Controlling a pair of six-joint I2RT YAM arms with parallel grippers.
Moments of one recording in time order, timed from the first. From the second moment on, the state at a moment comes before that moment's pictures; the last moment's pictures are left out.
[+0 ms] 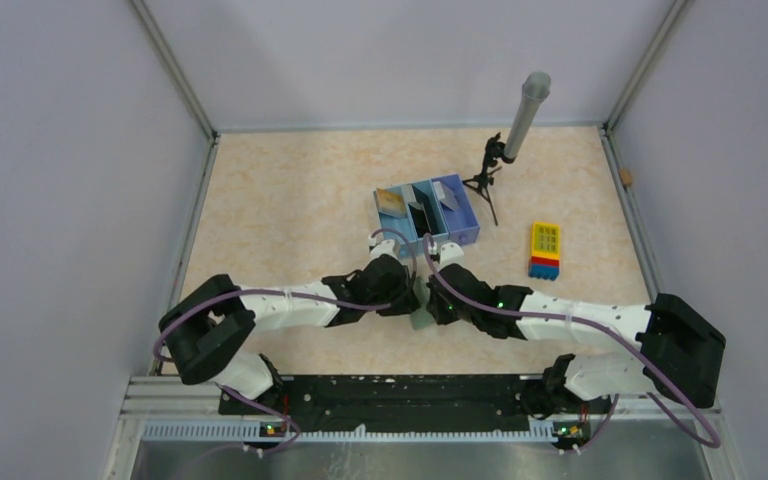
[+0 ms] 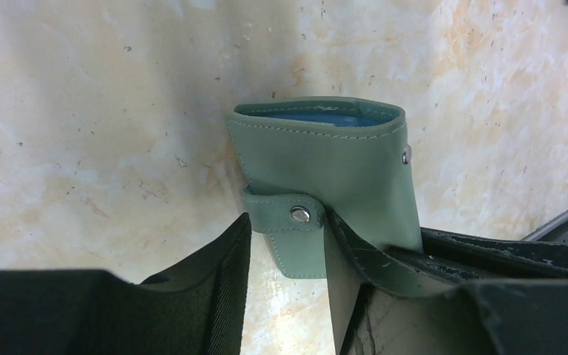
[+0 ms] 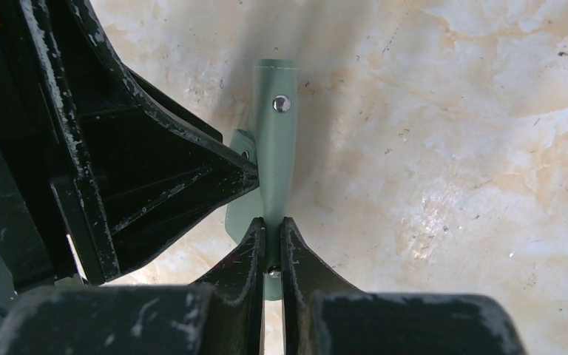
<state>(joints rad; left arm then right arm) -0.95 1.49 0.68 0.03 -0.09 -0.94 1.05 1.24 0.63 -0.19 0.27 0.59</state>
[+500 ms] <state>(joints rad) -1.00 1.50 0.75 -0.09 -0.18 -0.94 1.06 1.24 0.63 -0.17 0.27 0.59</state>
